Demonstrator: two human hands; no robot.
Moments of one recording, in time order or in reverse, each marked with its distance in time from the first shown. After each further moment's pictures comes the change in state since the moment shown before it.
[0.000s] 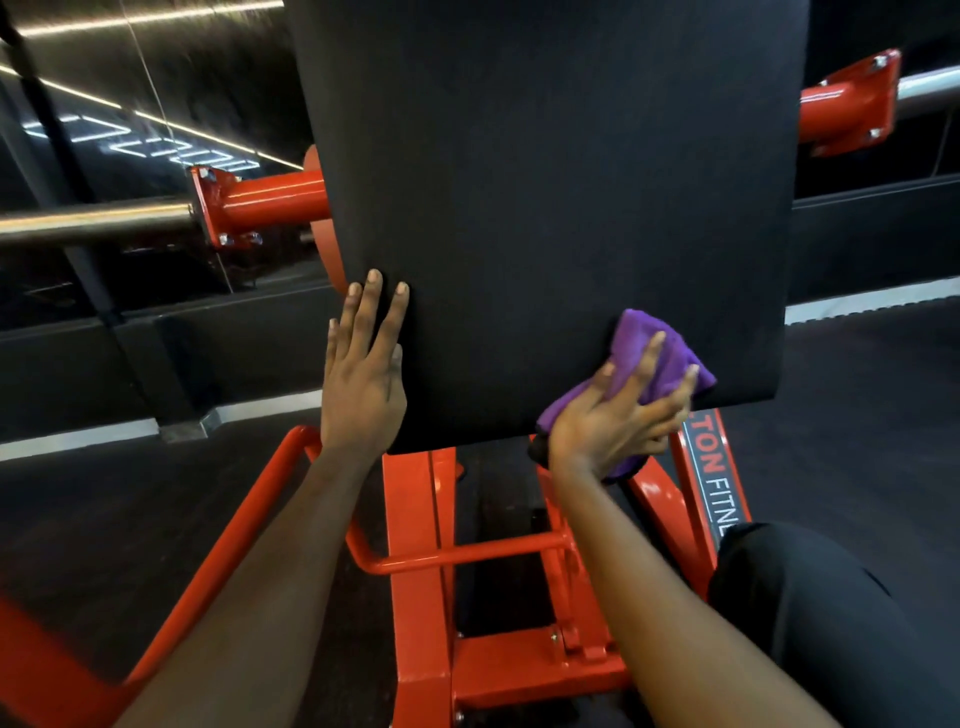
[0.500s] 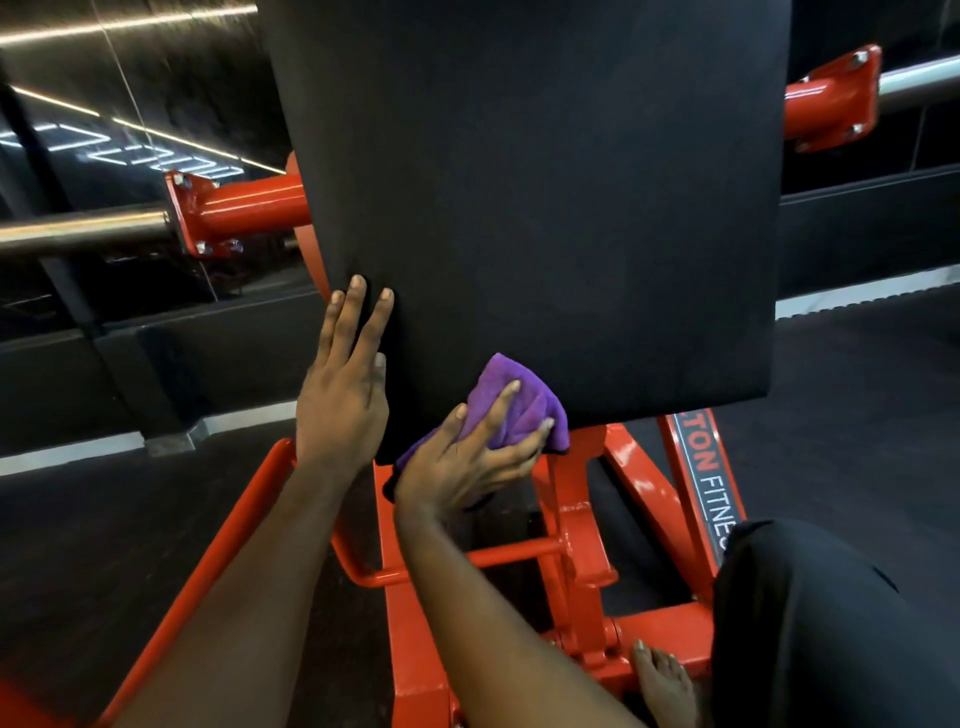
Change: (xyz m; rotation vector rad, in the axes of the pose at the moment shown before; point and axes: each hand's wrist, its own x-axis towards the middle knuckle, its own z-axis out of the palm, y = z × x) left_hand 0.000 0.000 -0.009 -0.038 -0.005 0.006; right_hand -0.142 -0.060 0.025 0.146 -0.159 0.147
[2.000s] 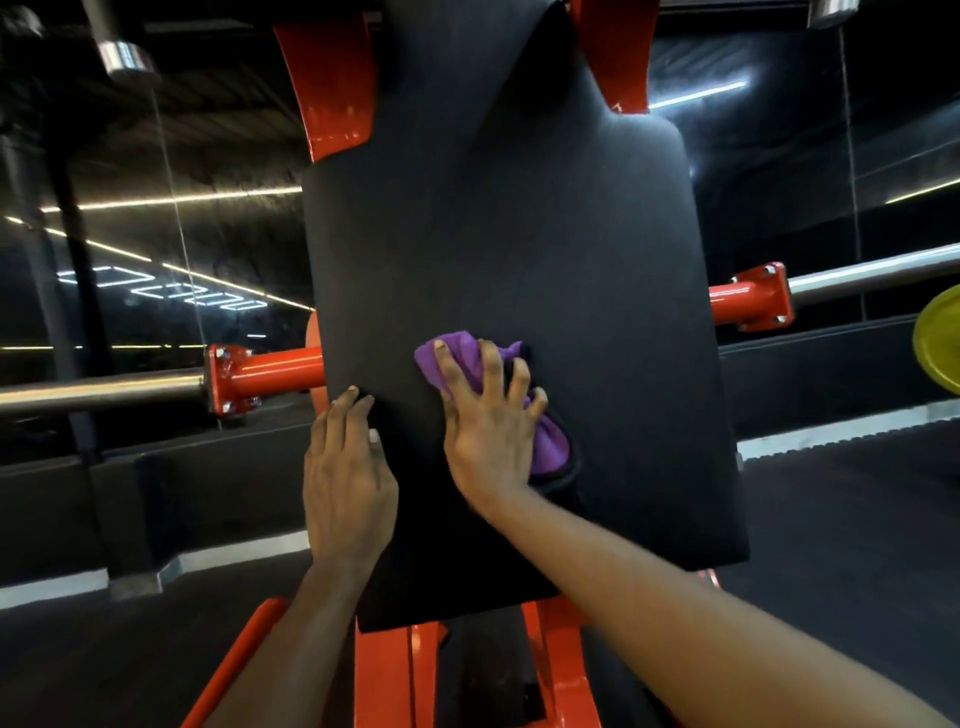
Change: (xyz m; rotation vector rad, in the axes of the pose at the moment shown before) left_hand 0.067 0.043 -0.017 0.037 0.292 -0.116; right_hand 0.171 -0.129 -0.015 -0.370 -0.186 -1.087
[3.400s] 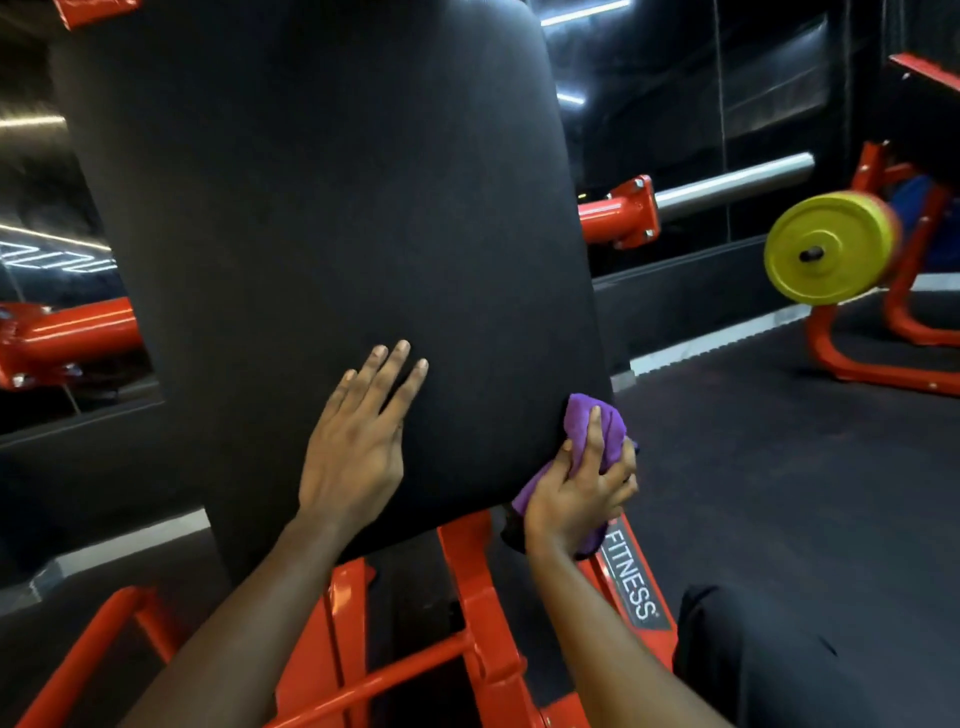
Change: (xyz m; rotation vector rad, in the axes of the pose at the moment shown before) left_hand -0.038 0.070 0.071 0.091 -0.330 0.528; right_hand -0.166 0.159 -0.008 0.076 0.317 0.952
